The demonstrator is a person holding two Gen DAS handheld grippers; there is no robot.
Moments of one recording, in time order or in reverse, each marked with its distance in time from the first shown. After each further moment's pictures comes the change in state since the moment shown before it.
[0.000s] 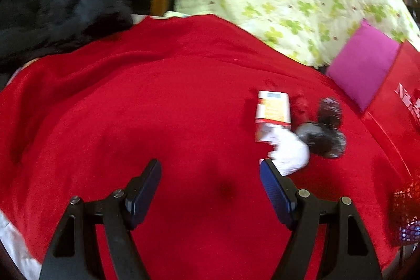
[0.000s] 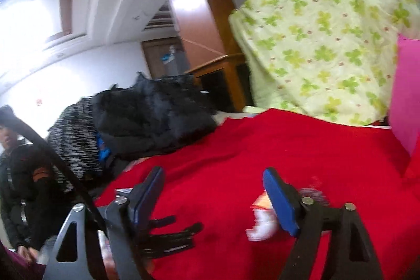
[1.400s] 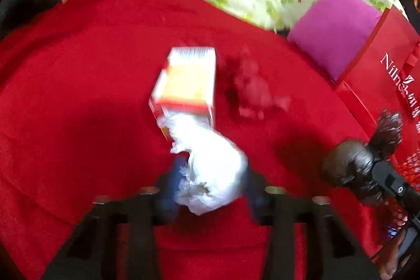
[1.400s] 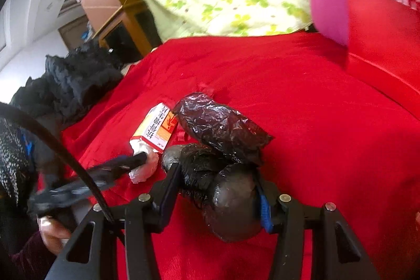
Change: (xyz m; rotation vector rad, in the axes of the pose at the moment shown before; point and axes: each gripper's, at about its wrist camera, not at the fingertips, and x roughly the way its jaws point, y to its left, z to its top) left arm 0.098 -0.070 0.004 0.048 0.189 -0.235; right arm 0.024 -0.130 -0.093 0.241 0.255 -0.300
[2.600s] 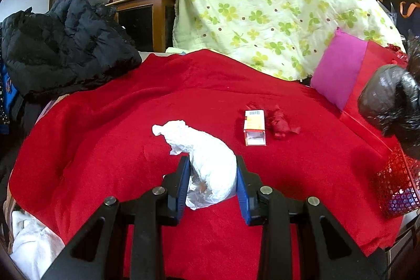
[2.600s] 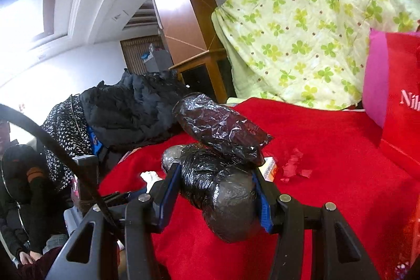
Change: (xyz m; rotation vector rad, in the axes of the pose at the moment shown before) left arm -0.222 0.015 -0.069 0.052 -0.324 0.284; right arm -0.169 0.161 -0.014 -0.216 -0.274 0.243
